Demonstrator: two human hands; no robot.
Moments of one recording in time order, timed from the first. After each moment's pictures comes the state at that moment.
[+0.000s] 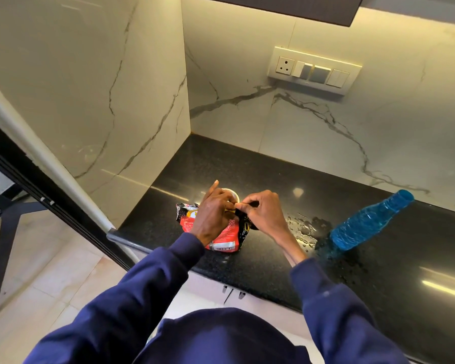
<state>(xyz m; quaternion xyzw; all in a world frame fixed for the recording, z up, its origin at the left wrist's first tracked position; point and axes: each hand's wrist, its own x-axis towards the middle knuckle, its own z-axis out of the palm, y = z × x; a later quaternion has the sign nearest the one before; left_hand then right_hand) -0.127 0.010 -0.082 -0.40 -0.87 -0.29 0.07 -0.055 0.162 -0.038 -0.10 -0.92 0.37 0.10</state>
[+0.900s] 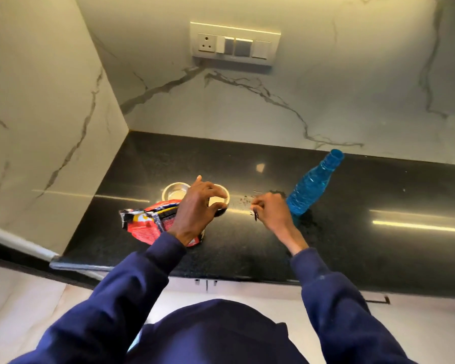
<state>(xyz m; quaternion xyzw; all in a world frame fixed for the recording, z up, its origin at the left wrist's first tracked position) -0.094 0.077 -0.060 -0.46 -0.80 -0.39 -0.01 0.028 0.277 -0.097 -0.25 -0.94 0.23 0.08</state>
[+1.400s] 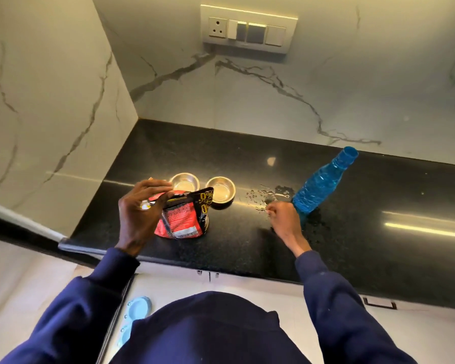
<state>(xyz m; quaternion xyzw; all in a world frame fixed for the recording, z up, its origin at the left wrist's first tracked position) -0.106 -0.021 -0.055 -0.31 -0.80 -0.50 0.11 0.049 0.300 -0.156 -0.29 -0.93 0.23 0.08</state>
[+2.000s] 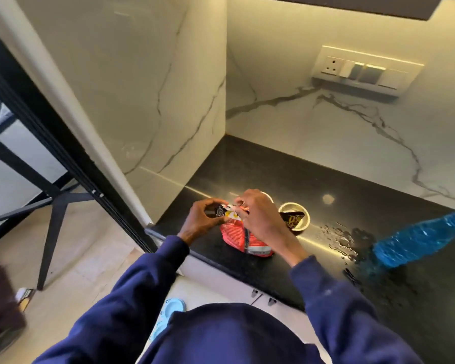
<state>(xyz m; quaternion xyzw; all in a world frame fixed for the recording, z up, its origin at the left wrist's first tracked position) -0.165 -0.106 -0.106 -0.18 -0.79 -0.56 -0.16 -0.095 0.077 -0.042 0.05 -0.96 0.26 0.10</state>
